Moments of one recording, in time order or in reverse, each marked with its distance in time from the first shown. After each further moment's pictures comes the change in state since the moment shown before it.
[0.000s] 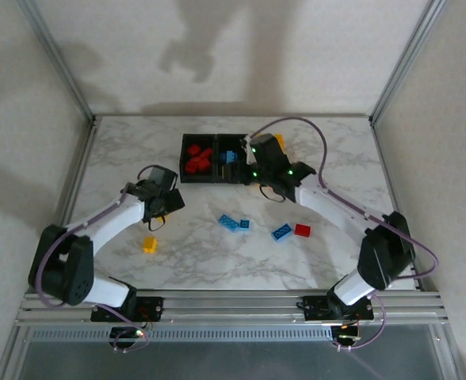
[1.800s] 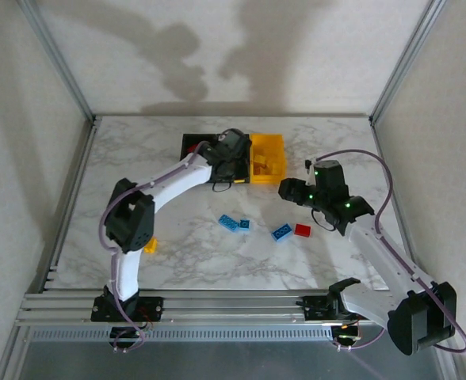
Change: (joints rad) left arm -0.349 0.585 0.876 -0.080 0.136 0.058; right arm -0.309 -0.457 -0.386 -0.081 -0.046 0.027
